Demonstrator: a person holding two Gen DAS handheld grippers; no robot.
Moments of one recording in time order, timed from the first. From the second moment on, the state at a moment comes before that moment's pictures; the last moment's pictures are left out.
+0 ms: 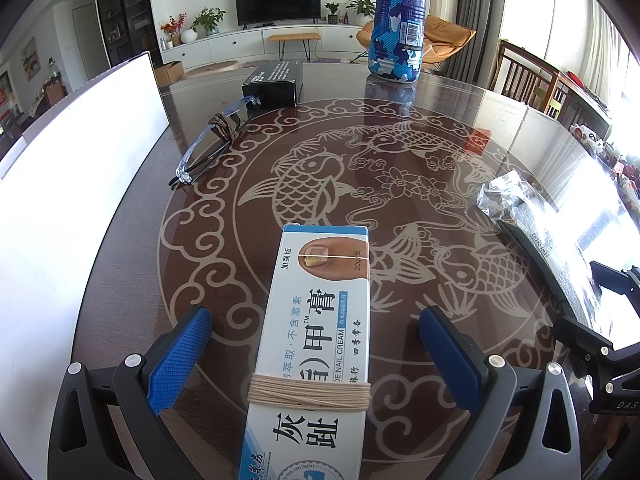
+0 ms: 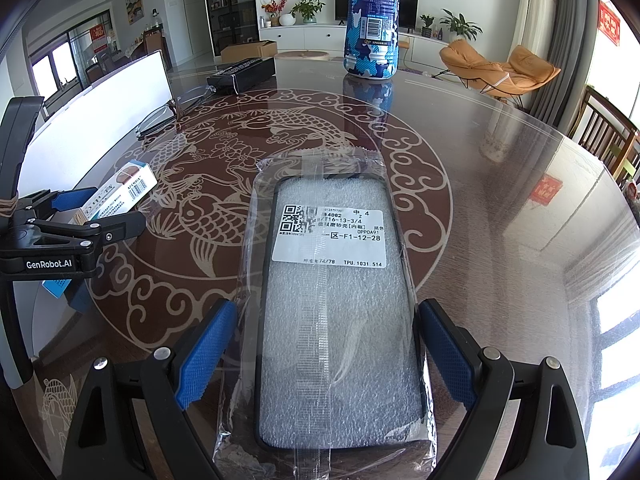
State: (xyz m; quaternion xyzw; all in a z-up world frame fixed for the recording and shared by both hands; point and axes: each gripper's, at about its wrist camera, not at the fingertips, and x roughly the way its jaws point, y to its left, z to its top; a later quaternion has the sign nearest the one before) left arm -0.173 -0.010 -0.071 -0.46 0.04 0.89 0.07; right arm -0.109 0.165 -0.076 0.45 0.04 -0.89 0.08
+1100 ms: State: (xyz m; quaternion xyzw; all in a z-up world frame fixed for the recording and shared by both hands) left arm -0.173 -0.010 -0.071 -0.46 0.04 0.89 0.07; right arm -0.109 0.165 -0.076 0.45 0.04 -0.89 0.08
